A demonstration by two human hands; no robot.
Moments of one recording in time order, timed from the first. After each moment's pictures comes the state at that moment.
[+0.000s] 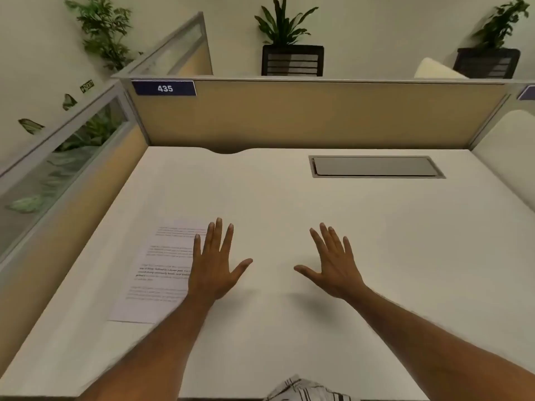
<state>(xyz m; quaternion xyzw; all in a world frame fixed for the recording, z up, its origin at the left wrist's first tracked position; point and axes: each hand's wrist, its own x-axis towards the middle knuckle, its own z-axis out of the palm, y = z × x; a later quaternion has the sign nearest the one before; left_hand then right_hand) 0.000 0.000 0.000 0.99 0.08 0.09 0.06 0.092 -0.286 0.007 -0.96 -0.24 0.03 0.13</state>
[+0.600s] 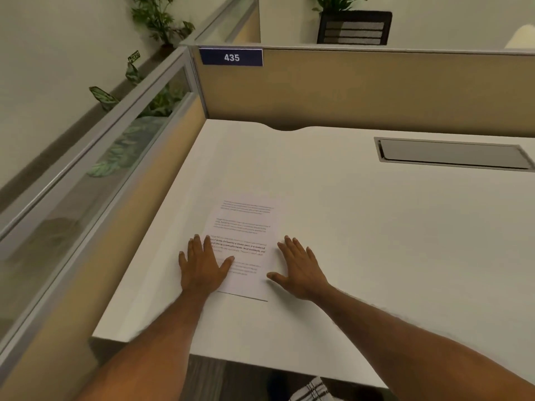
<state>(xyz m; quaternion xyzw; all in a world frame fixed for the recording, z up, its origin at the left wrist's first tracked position) -0.095 0.151 -0.035 0.94 0.32 -0.06 0.11 0.007 -0.081 -0.042 -0.91 -0.34 0.19 0.16</state>
